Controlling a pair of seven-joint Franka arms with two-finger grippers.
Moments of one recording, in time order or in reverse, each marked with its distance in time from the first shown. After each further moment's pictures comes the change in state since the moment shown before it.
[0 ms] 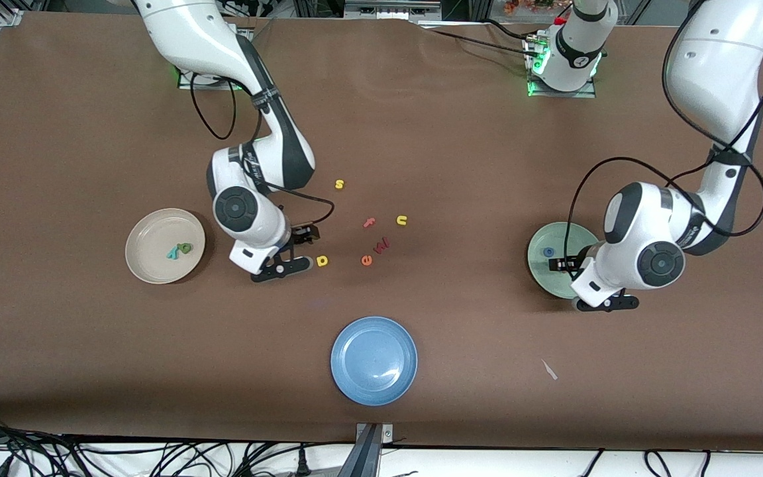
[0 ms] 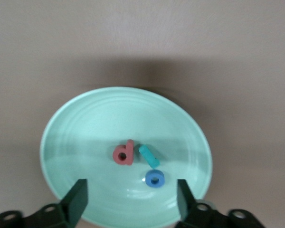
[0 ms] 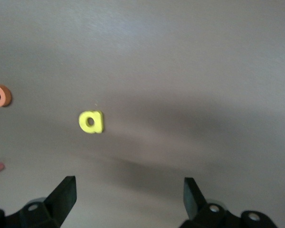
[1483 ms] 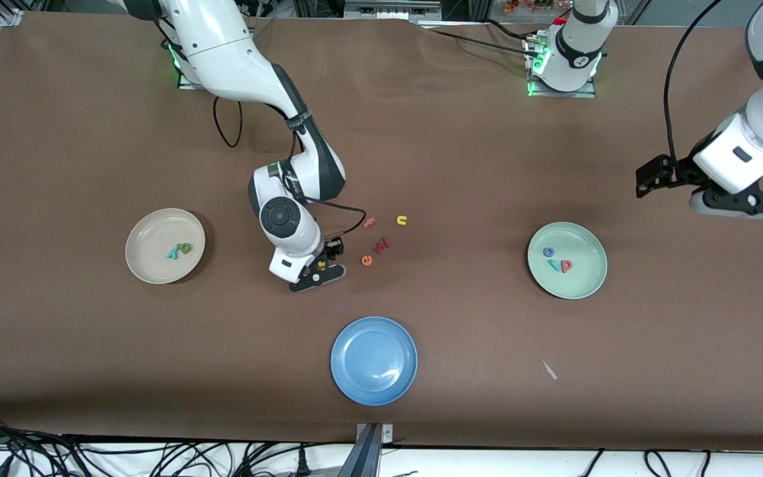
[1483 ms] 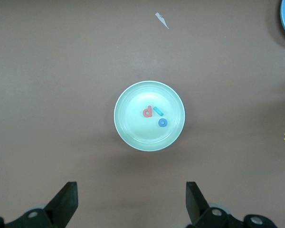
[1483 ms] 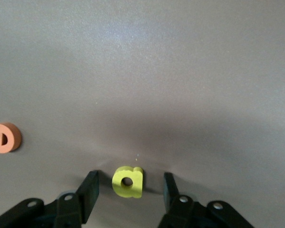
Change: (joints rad) left arm -0.042 -0.572 0.137 -0.080 -0.143 -0.244 0.305; right arm 0.009 0.153 0.049 0.116 0.008 0.114 0.002
